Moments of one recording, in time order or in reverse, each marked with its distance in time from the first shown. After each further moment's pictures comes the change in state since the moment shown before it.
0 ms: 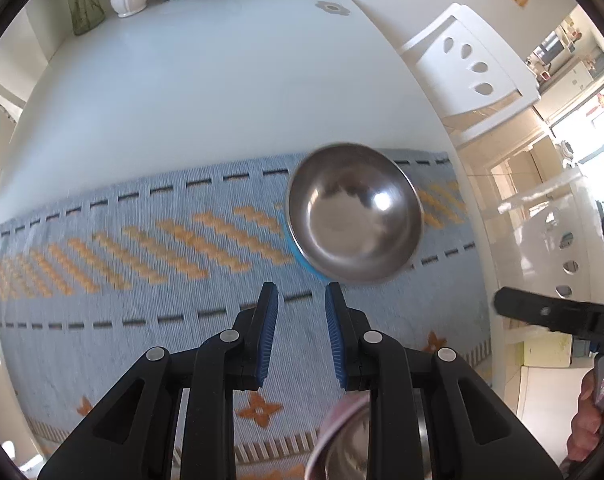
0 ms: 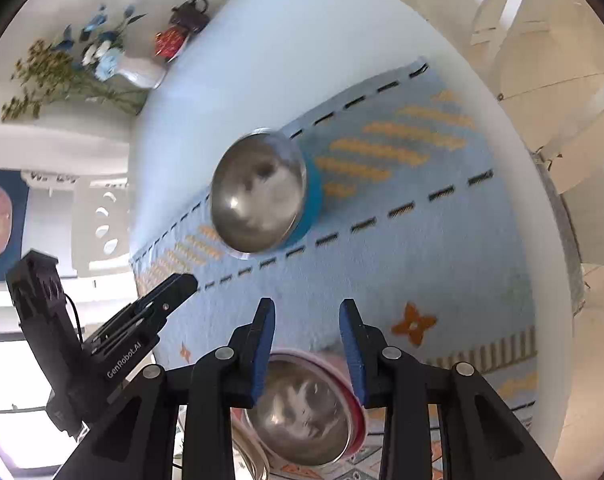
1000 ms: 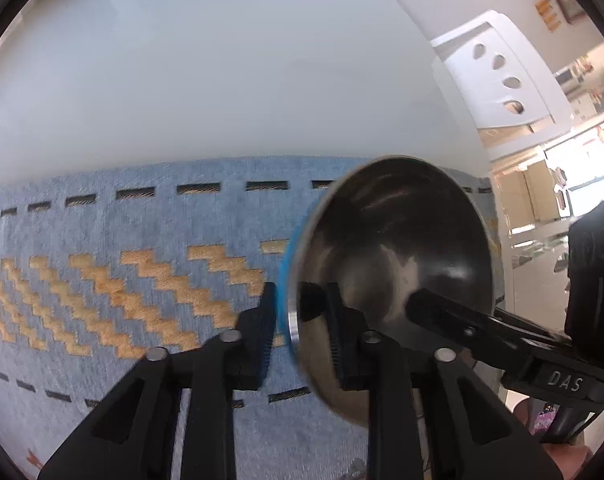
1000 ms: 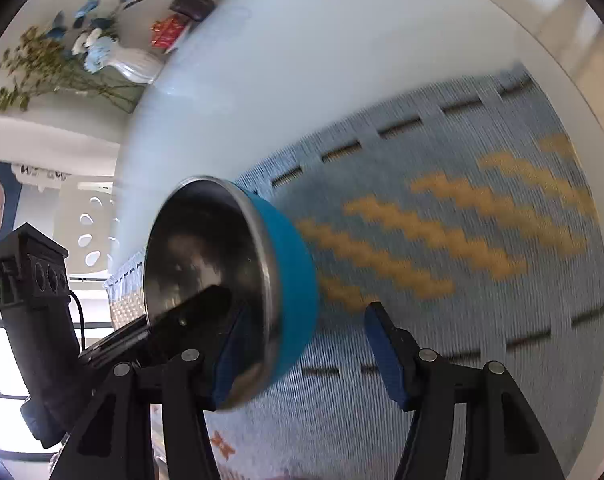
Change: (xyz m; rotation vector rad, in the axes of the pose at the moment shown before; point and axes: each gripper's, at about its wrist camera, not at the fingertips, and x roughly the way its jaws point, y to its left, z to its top) left arm 0.097 0.014 0.024 -0.084 0.028 -0.090; right arm 0.114 -0.005 0.069 -0.117 -0.038 0.039
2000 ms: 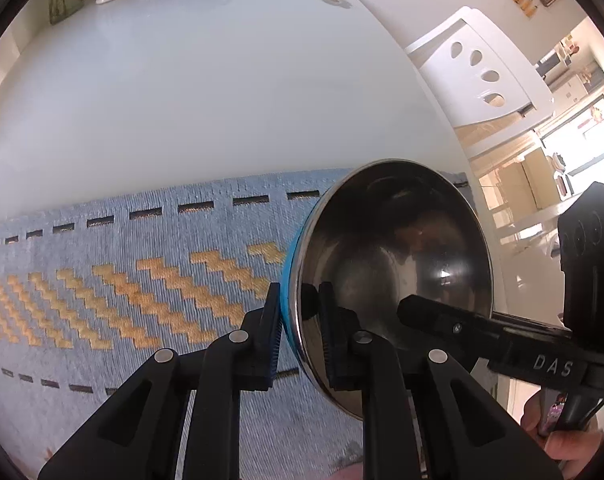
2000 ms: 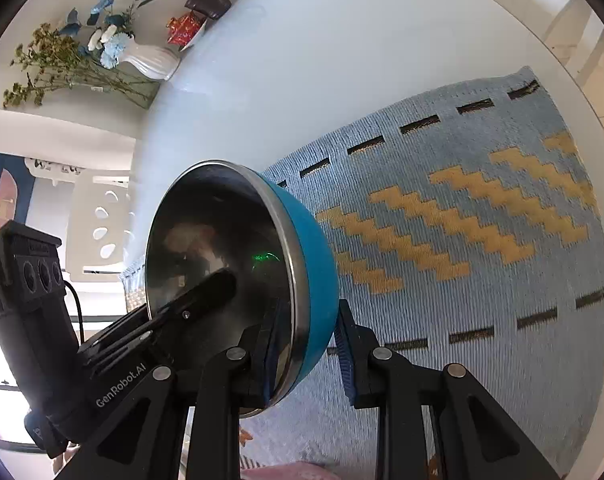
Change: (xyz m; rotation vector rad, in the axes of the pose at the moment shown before) left arm -0.033 -0.017 -0.001 0.071 -0.043 0.018; right arm -0.014 0.006 -0.006 0.010 0.015 0.053
